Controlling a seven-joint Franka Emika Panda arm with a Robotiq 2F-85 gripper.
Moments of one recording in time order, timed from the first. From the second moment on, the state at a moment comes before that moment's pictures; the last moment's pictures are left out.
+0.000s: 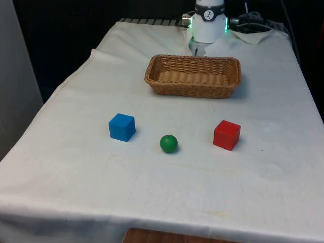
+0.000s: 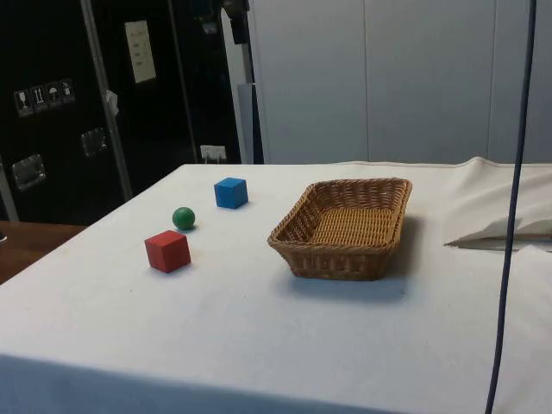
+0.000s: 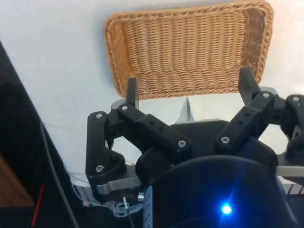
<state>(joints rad) 0.23 0.05 -0.25 -1.86 0.01 1.85 -0.04</state>
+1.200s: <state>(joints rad) 0.22 0.06 -0.37 -1.88 -0.04 1.97 -0.08</state>
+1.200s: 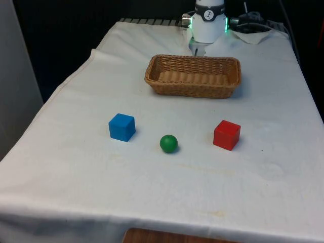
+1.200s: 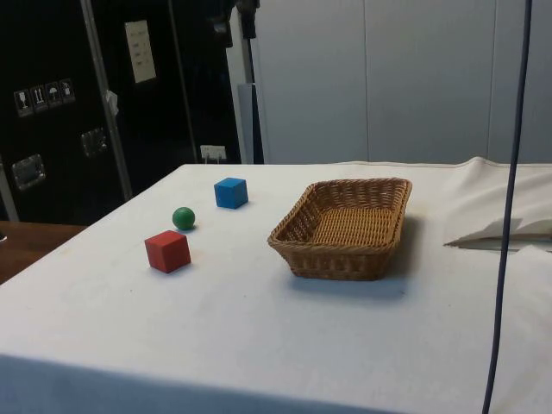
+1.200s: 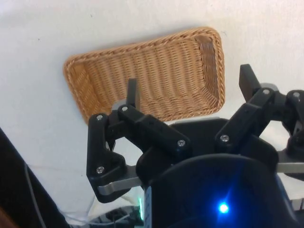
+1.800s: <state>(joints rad) 0.22 0.11 -0.43 -1.88 -0.02 2.09 -0.14</state>
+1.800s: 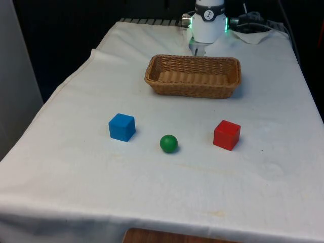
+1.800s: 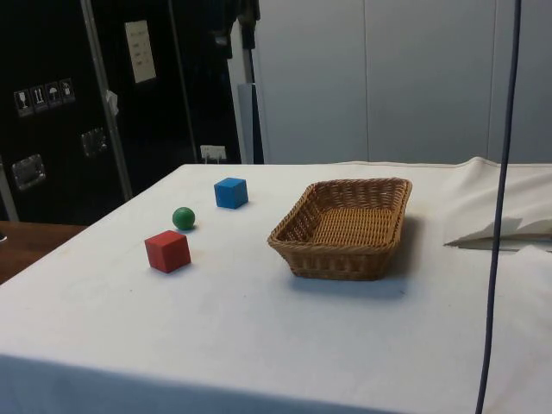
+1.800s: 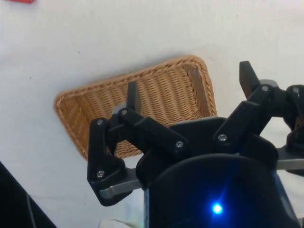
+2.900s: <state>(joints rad) 0.20 0.30 -0.57 -1.83 0.17 2.15 -0.32</state>
